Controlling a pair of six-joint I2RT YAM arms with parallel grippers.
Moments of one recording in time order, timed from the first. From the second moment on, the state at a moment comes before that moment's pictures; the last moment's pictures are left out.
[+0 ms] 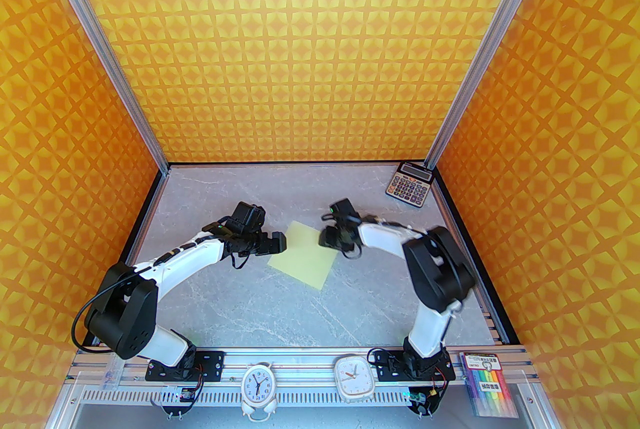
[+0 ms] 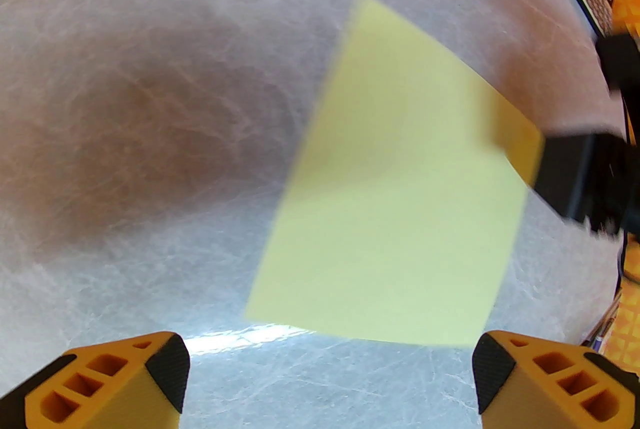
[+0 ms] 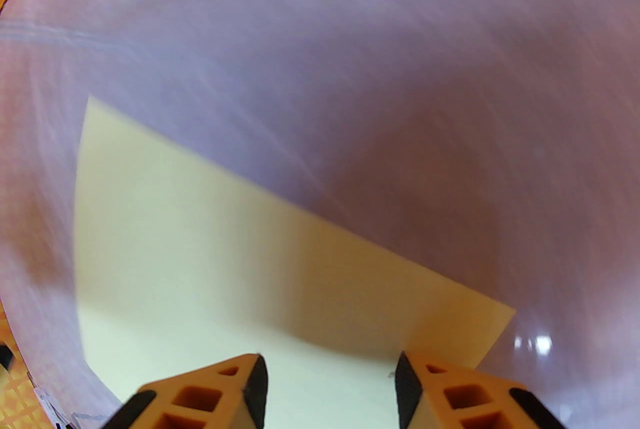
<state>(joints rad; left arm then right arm) -0.51 1.55 1.01 -0.47 0.21 -0.55 0.44 1.91 1.18 -0.38 -0.16 0.54</state>
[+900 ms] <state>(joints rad) -0.47 1.86 1.14 -0.42 0.36 -0.47 0.50 1.70 0.92 -0.41 -0.19 0.71</state>
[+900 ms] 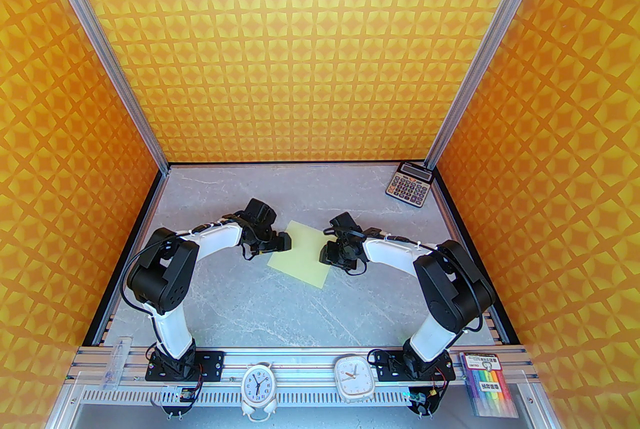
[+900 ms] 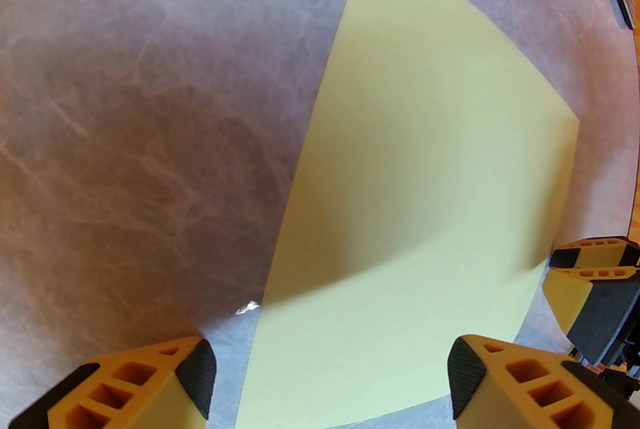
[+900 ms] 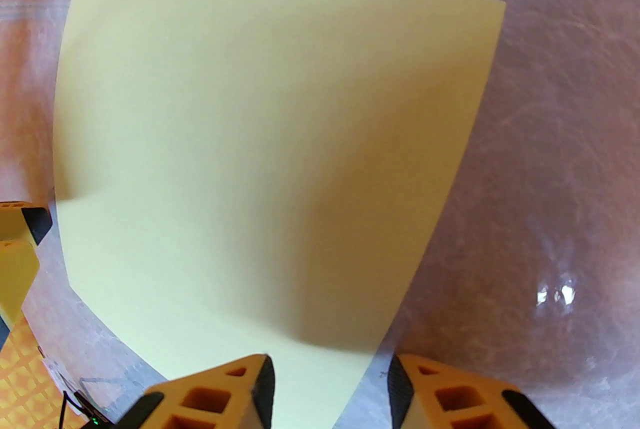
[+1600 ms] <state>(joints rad) -0.56 1.89 1.16 -0.41 0.44 -0.47 0.50 1.70 0.92 -0.41 -0.19 0.72</state>
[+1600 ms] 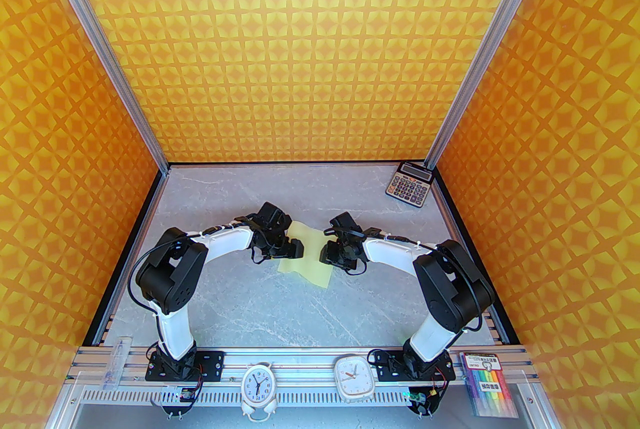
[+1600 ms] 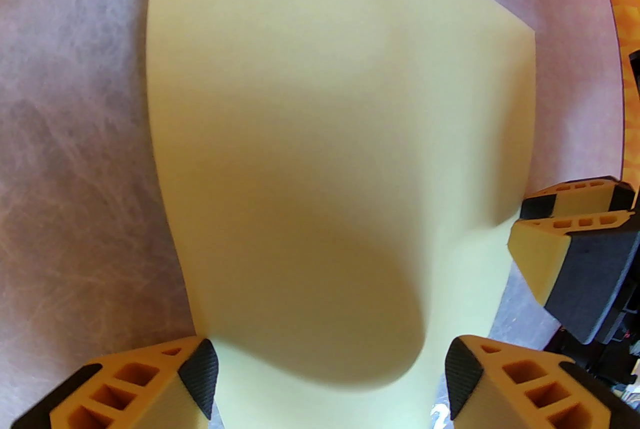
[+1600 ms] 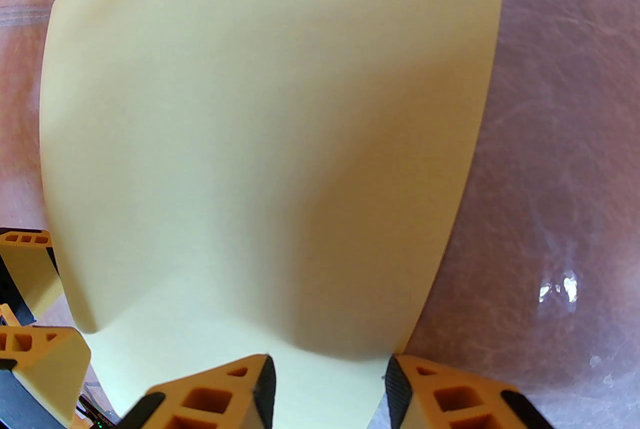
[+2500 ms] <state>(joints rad) -0.46 1.97 1.05 0.32 0.82 -0.90 0.50 1.70 0.91 -0.40 -0.19 0.73</state>
